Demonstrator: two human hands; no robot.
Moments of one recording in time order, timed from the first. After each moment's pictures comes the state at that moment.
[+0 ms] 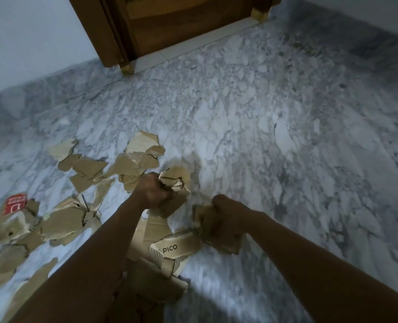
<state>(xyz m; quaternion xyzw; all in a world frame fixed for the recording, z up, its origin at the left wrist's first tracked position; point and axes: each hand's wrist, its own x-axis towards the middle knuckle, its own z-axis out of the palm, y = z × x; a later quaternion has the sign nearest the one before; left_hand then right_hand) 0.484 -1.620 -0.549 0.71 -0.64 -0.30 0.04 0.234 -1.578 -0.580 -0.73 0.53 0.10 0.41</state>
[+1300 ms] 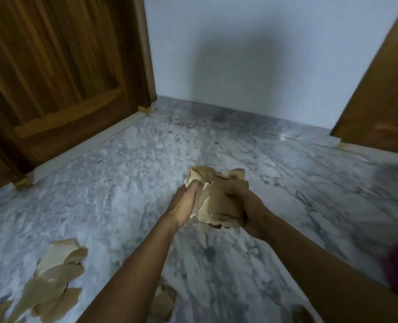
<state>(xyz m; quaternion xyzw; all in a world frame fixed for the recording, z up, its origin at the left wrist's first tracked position) 0.233 -1.632 -0.406 0.43 -0.63 -0.61 0.20 0.083 -1.516 -0.386 -0.21 0.56 -0.59 0.55</state>
